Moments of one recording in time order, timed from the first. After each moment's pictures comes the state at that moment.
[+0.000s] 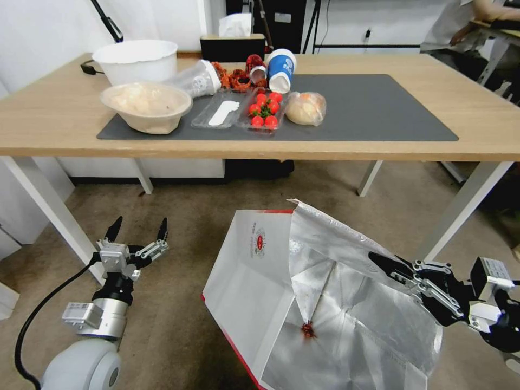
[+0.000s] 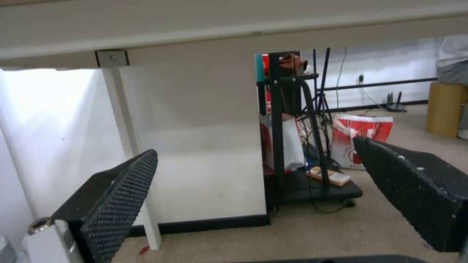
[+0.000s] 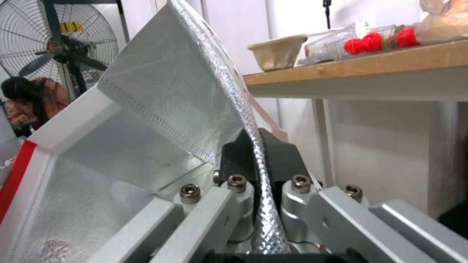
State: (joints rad) left arm 1.68 -1.20 -0.66 -2.16 -0.35 -0.16 -0.05; right arm -1.79 1.00 1.09 2.23 1.02 -0.16 -1.13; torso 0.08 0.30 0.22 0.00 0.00
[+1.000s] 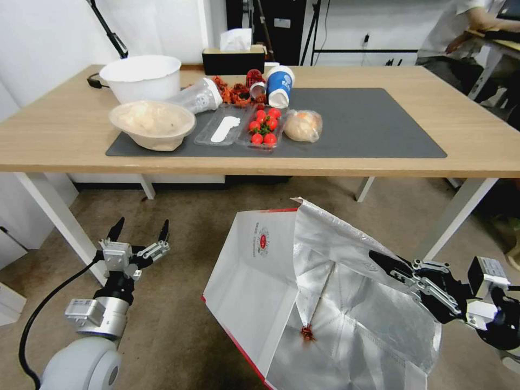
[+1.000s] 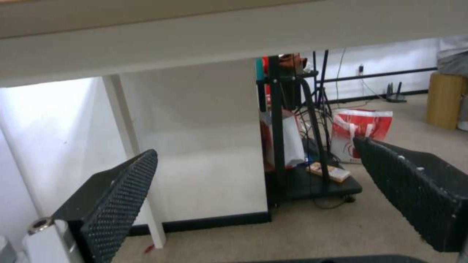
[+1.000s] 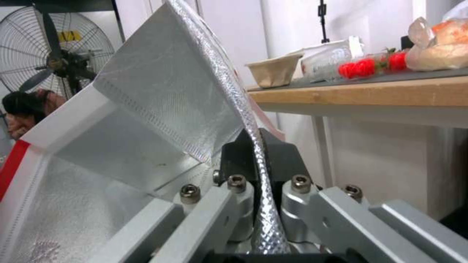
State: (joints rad) left arm 1.67 -1.20 -0.66 -2.15 -0.34 -0.11 -0.06; right arm -1.78 1.00 1.07 2.20 1.02 -0.16 -1.13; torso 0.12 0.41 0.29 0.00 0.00
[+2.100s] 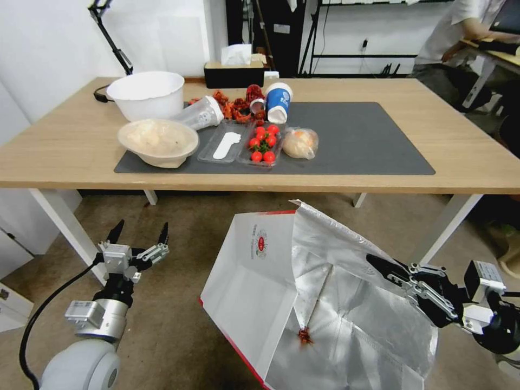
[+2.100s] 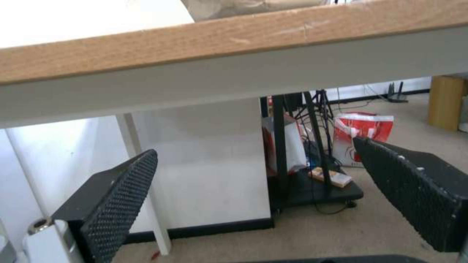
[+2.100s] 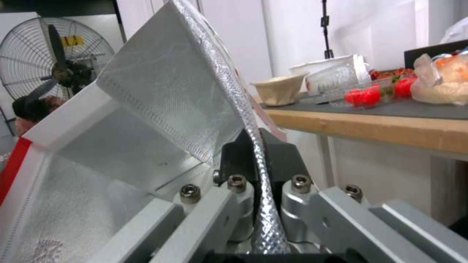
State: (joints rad) left arm 1.69 -1.20 -0.67 -2.15 -0.33 -0.11 -0.05; right arm -1.78 1.01 1.06 2.20 1.01 -0.15 -1.14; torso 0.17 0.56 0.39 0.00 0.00
